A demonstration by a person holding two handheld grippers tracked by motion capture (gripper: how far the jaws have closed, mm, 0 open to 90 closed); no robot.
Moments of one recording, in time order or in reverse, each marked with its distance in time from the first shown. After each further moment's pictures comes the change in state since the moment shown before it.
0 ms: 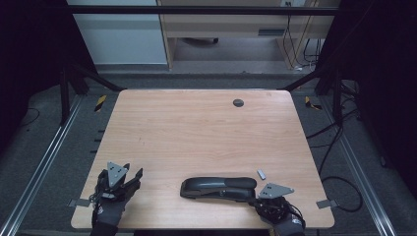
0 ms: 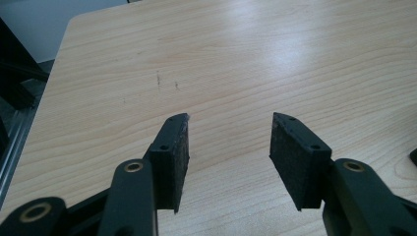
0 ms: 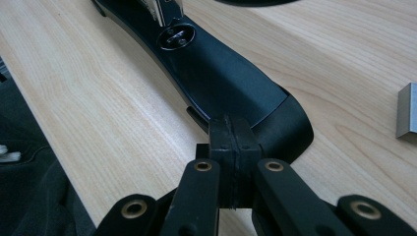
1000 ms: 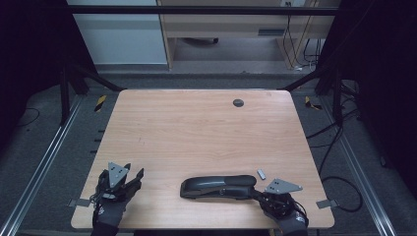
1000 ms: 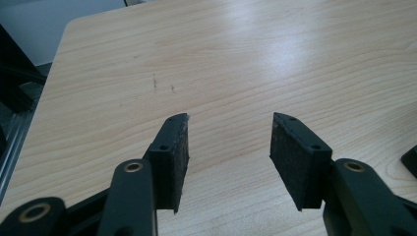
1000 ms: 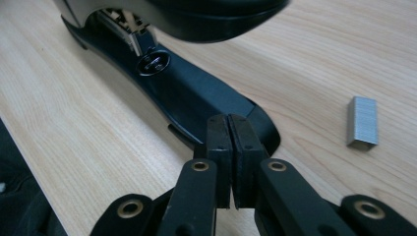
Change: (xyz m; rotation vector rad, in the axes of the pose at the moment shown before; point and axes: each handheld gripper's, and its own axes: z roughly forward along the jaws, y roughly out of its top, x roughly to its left) left arm -0.003 0.002 -0.002 -0.005 -0.007 0.010; right arm -0.012 0.003 -0.010 -0.080 -0.050 0.055
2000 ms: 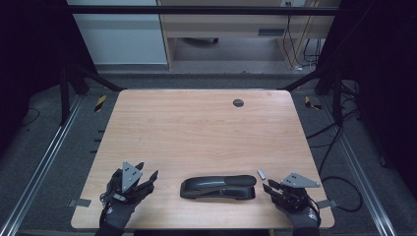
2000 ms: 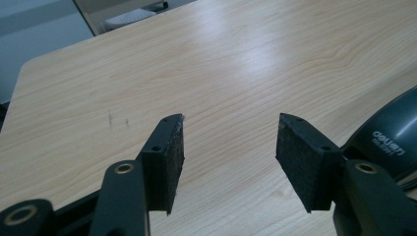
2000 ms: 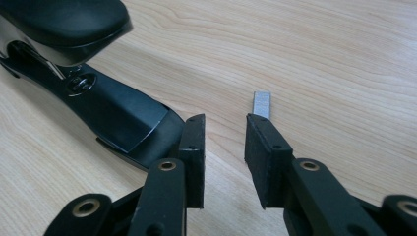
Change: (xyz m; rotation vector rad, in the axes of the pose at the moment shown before) left arm -0.034 0.022 -0.009 -0.034 -0.115 0.124; right arm -0.030 -0.003 -0.020 -0.044 -0.140 0.092
